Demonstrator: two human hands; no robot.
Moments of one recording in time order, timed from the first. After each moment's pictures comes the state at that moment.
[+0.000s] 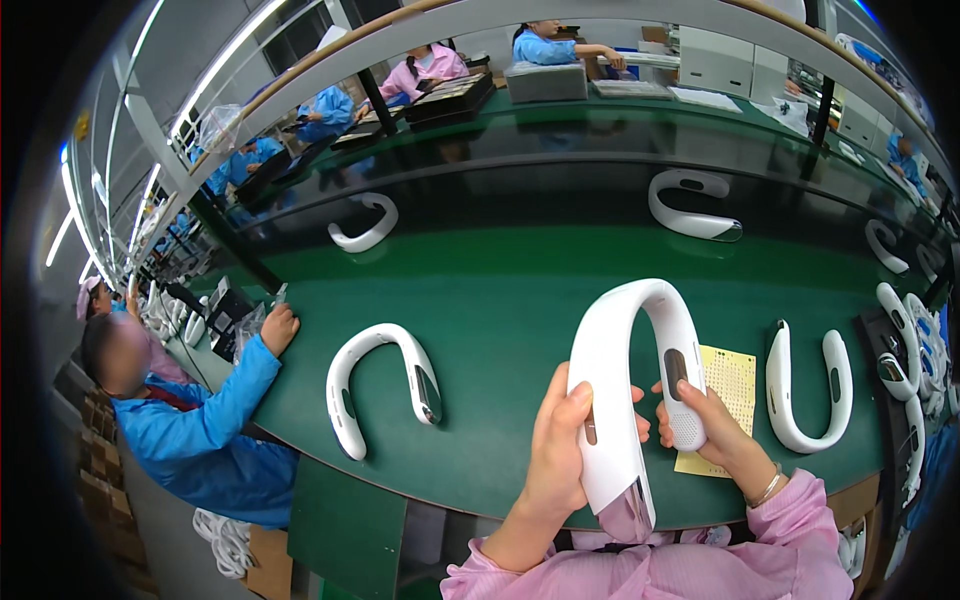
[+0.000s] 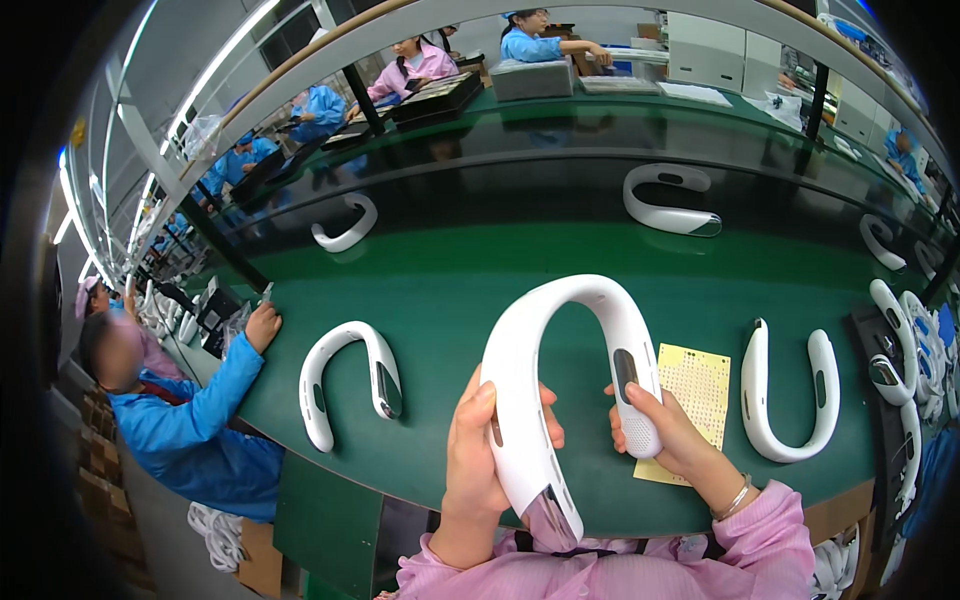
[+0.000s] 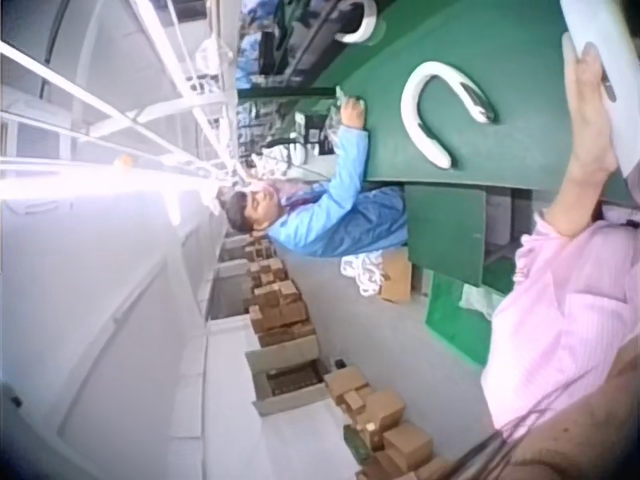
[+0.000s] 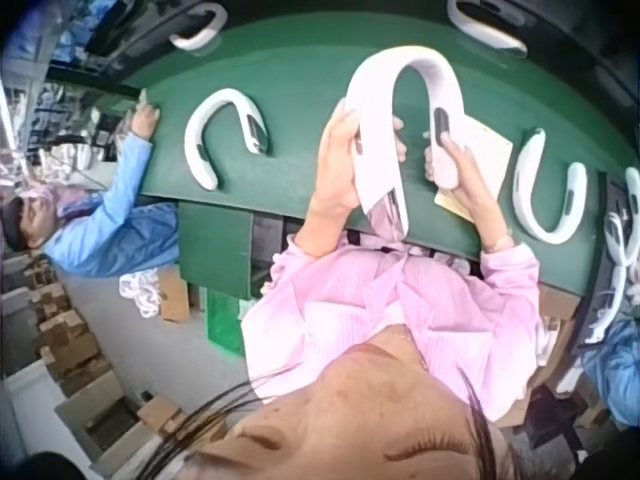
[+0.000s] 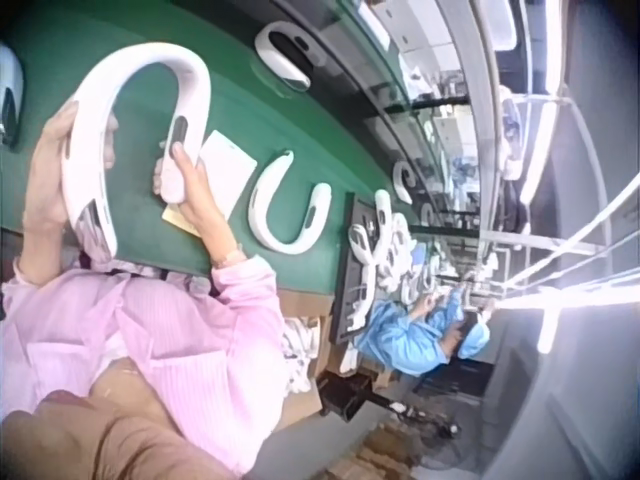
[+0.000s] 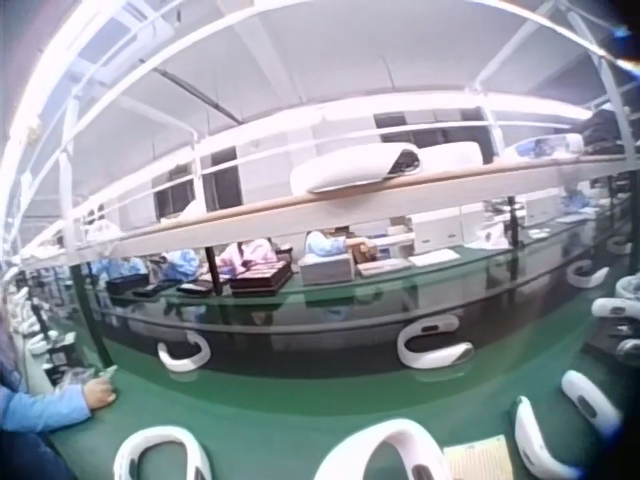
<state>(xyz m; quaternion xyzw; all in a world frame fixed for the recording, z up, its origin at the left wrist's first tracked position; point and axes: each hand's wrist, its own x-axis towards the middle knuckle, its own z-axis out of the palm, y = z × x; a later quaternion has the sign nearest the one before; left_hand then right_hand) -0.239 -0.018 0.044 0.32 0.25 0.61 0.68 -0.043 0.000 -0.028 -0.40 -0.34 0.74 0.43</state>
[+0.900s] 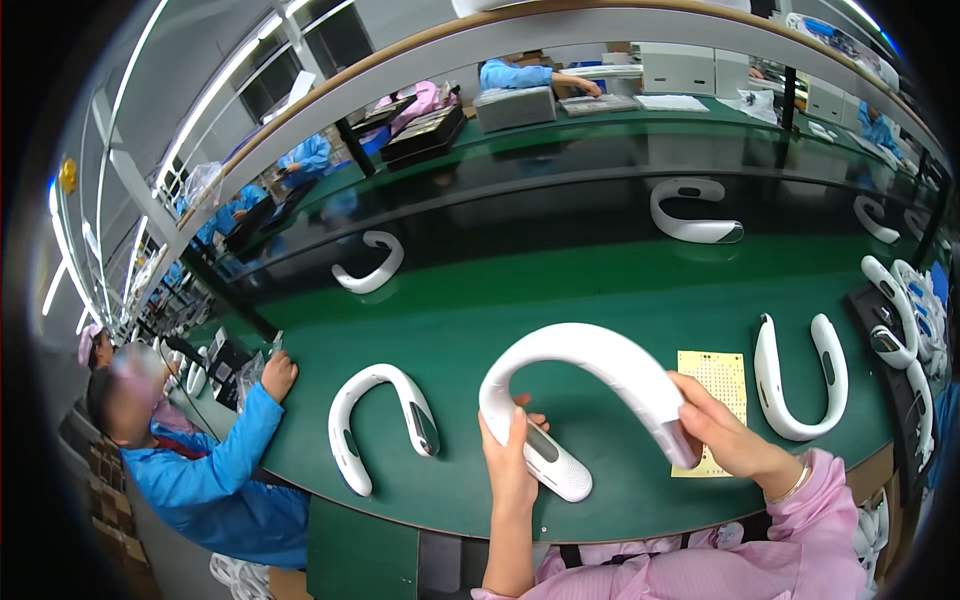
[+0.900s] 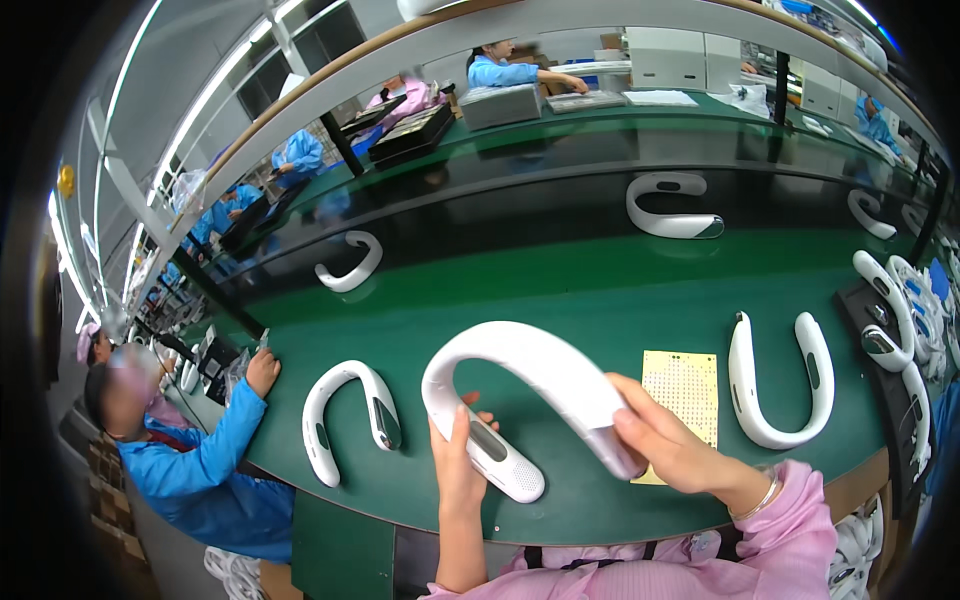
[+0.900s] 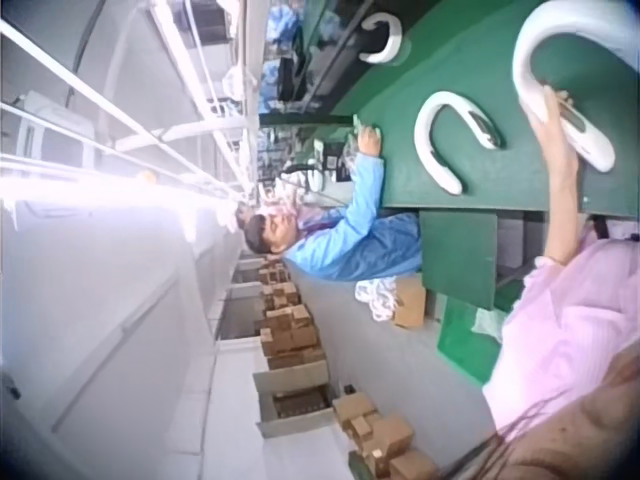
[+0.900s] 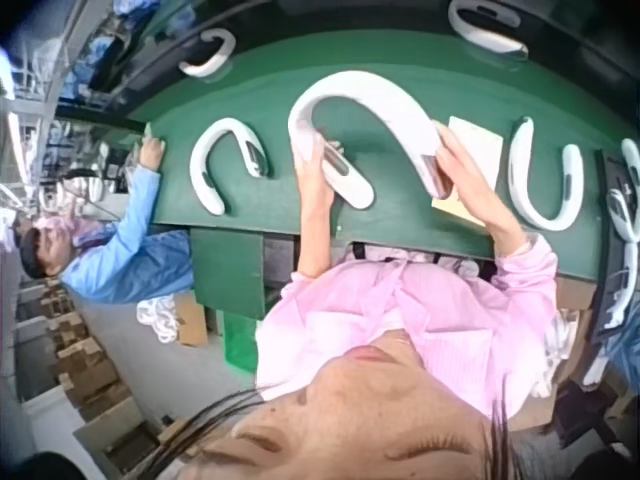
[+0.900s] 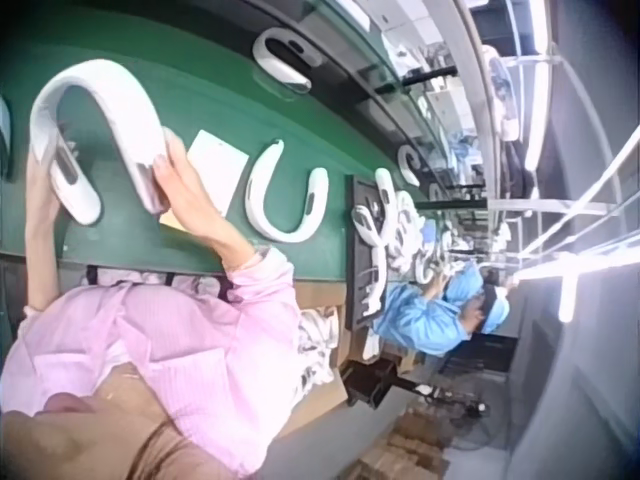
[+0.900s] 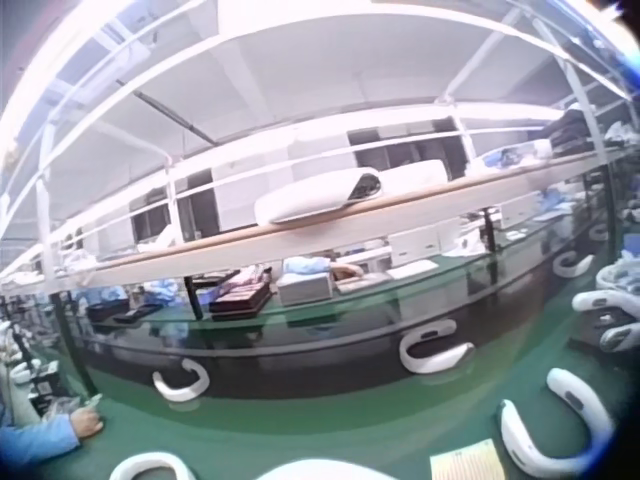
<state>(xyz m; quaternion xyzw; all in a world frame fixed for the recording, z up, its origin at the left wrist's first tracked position) -0.278 0.007 -0.046 0.32 0.39 0.66 0.55 -0.038 -0.019 0.038 -0.39 -0.63 0.57 0.36</state>
